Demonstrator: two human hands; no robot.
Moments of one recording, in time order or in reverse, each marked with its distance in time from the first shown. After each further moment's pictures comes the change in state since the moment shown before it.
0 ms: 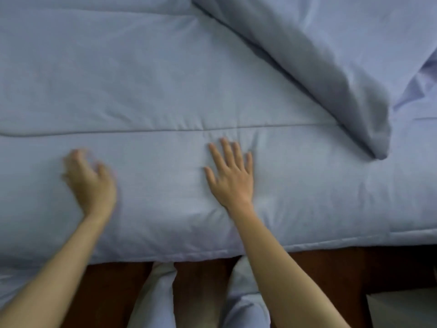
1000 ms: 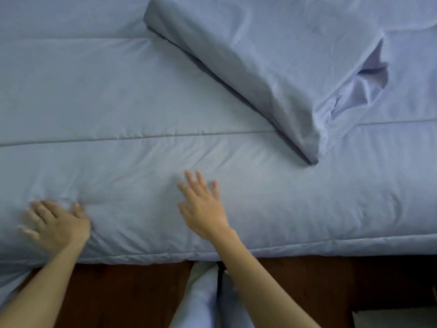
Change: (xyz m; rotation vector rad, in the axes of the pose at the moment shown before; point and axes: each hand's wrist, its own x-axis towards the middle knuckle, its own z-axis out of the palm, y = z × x) left_hand -0.106 0.042 -0.026 0.530 -0.139 -0.203; right_hand -0.052 0.098 -0.061 0.182 -0.285 -0.283
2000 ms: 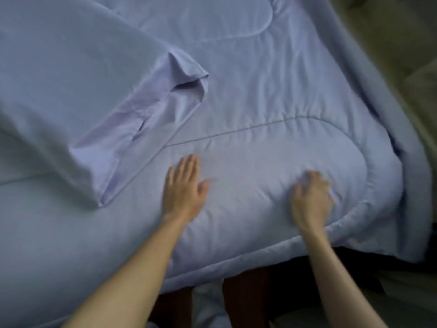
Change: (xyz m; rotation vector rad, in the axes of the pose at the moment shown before) left_hand -0.424 0.576 0.046 -0.106 -0.122 1.078; right_hand -0.248 0.554 -0.268 -0.026 0.551 1.040
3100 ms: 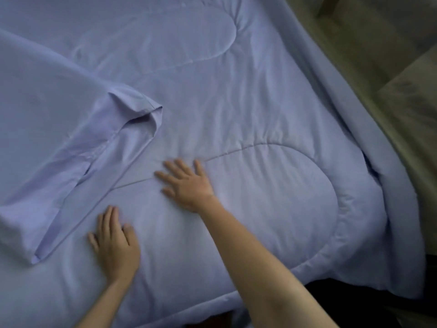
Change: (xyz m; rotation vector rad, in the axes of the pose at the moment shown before) left_hand -0.006 0.015 0.006 -0.065 0.307 -0.456; right_hand 0.073 -0.155 0.051 -0.145 -0.523 -1.061
